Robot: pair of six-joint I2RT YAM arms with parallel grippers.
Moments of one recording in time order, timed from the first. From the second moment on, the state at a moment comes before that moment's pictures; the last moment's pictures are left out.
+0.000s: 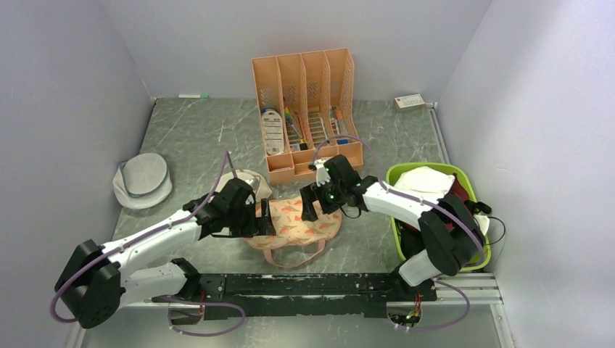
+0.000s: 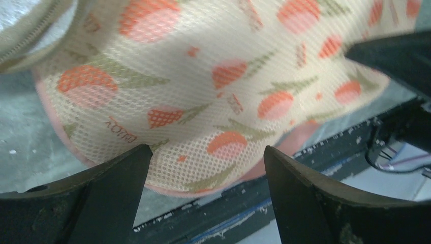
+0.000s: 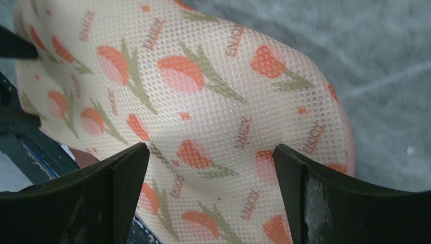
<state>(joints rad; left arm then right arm) -0.72 1.08 0.58 -0.48 0.15 -0.74 0.66 1.51 0.83 -0.25 -0.34 0.18</state>
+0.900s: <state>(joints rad) -0.73 1.45 0.91 -0.12 0.22 -0.60 1.18 1.03 0.52 -0.07 -0.03 0.66</state>
